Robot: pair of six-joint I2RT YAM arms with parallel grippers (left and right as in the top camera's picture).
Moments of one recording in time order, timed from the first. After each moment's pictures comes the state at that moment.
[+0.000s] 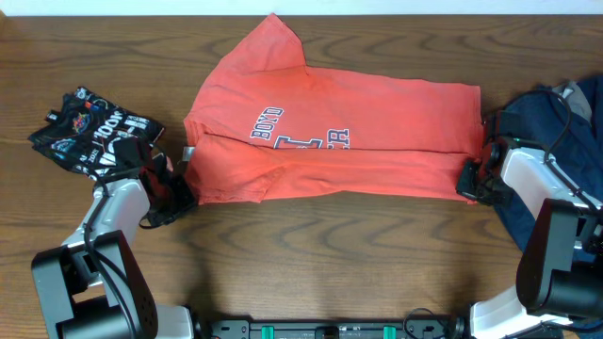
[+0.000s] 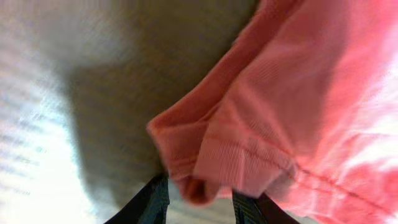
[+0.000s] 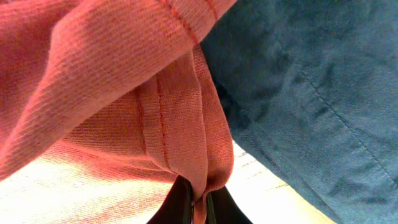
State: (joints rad) left arm 0.27 1.60 0.77 -0.57 0.25 -0.25; right arm -0.16 1.75 0.96 -0.71 0.15 0.30
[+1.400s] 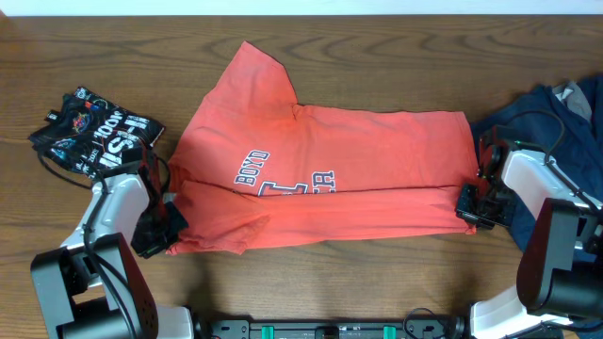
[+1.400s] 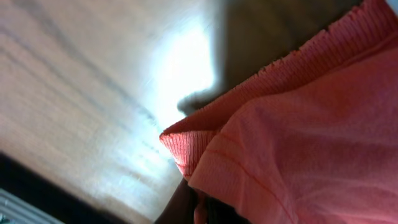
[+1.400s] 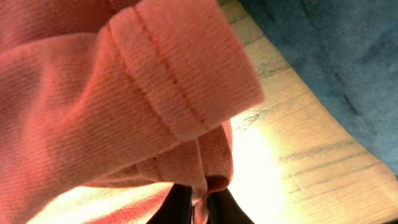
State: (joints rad) left arm 0.26 1.59 0.82 -1.01 -0.14 -0.45; right arm -0.17 1.75 0.94 -0.95 0.12 0.30
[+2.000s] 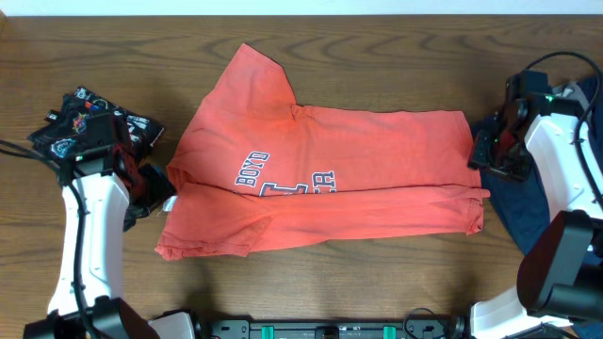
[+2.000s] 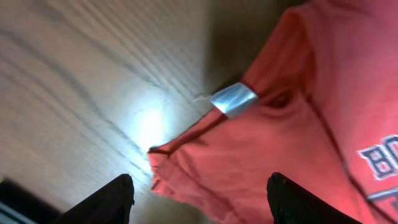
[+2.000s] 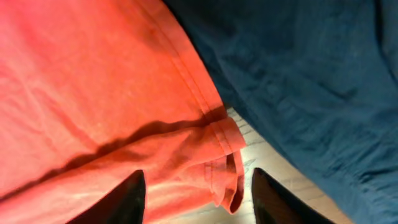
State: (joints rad) left arm 0.27 1.41 1.05 -1.07 -0.06 -0.45; right arm -0.17 1.74 1.31 -1.12 0.05 0.25
